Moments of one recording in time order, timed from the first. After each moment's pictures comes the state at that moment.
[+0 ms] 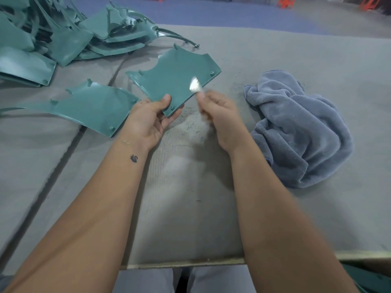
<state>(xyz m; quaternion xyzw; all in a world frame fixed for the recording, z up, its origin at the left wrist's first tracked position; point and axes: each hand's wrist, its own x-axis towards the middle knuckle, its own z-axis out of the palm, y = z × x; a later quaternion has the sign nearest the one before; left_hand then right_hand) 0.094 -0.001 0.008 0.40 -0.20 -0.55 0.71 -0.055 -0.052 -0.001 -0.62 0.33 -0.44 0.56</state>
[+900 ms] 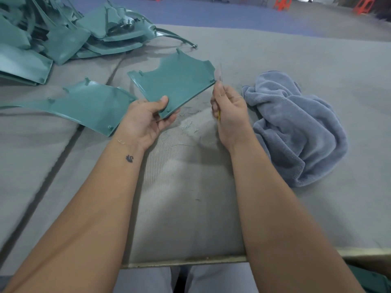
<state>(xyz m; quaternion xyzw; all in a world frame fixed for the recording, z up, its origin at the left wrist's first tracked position) 0.096 0.004 0.009 0.44 -0.22 -0.54 0.68 -0.060 -0.057 0.001 -0.50 0.30 -0.56 0.59</state>
